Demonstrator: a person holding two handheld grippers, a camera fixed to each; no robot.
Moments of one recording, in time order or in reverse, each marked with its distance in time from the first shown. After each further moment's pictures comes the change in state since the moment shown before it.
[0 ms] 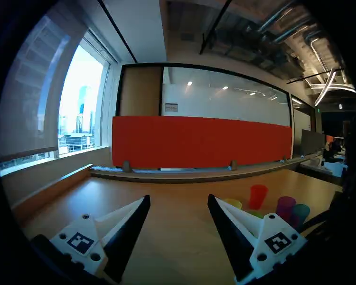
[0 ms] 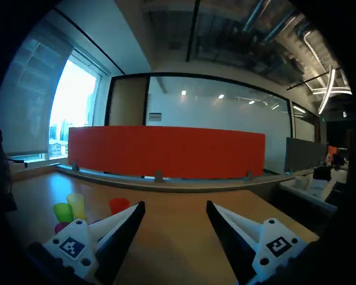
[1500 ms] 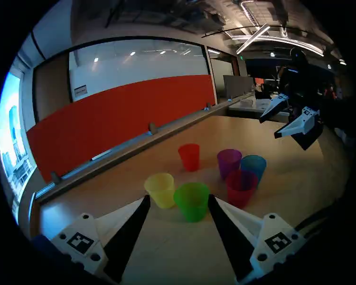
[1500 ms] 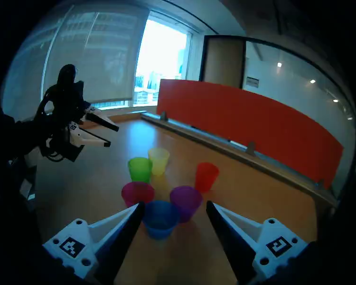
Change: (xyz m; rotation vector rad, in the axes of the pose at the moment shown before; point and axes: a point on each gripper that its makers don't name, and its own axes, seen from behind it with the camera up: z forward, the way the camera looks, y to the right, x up) left arm -0.048 0.129 0.021 -0.604 -0.265 0.326; right arm -0.042 -0.114 -0.038 0.673 -0.334 -0.240
